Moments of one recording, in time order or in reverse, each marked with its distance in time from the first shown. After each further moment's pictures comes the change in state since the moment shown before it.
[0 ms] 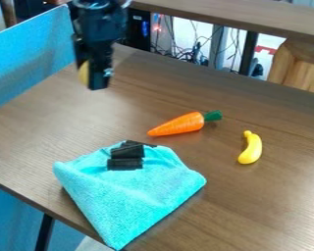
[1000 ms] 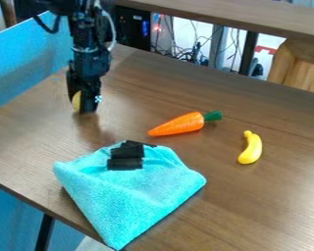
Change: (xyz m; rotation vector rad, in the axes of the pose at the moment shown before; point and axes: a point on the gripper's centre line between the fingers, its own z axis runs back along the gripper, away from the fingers) arm 0.018 0.061 -0.098 -0.069 0.083 0.082
